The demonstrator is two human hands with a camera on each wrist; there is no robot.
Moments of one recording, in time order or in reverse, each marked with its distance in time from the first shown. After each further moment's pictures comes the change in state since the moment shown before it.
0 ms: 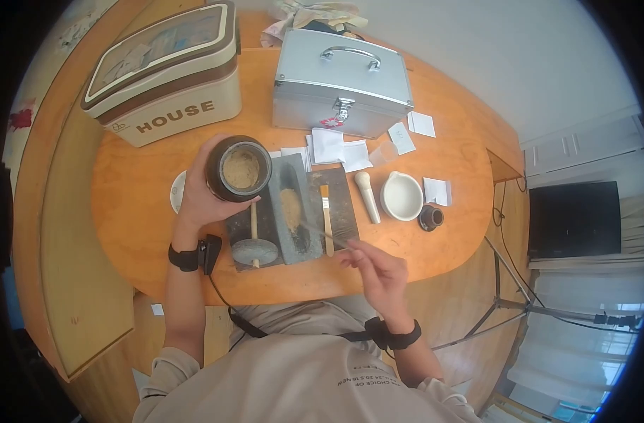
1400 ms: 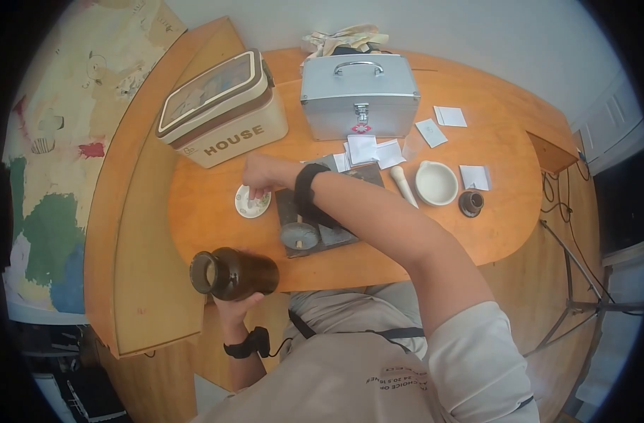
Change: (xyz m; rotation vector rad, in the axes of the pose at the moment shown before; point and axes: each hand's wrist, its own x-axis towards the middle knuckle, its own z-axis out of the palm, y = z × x) left_hand -0.182 0.121 -0.024 -0.324 0.244 -0.359; right_hand 0.210 -0.042 0.213 -0.185 -0.969 0.222
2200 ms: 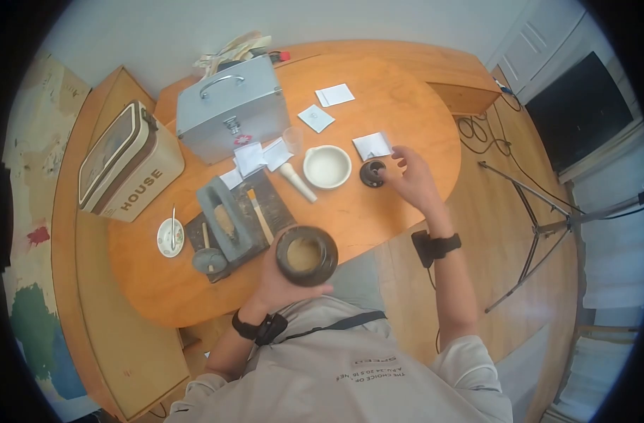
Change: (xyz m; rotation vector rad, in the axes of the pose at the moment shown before) left_hand 0.049 -0.008 0.225 0.052 -0.675 0.009; right_hand -0.396 0.249 -0.072 -0.240 1.236 0.265
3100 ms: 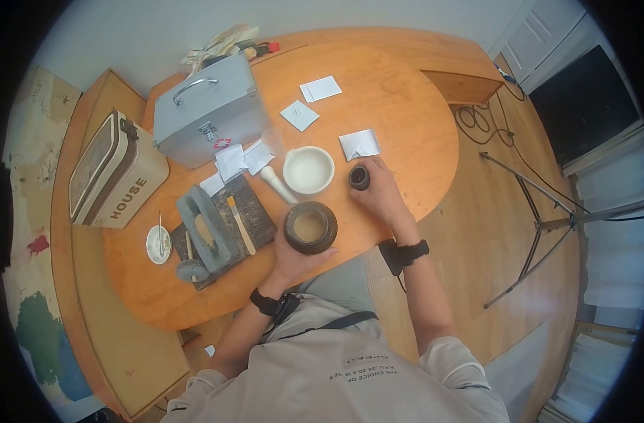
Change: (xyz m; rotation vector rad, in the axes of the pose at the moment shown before) left_hand 0.055 -0.081 0.054 0.124 0.172 0.106; right_hand 0.002 0.013 0.049 0.125 -0.072 -0.067
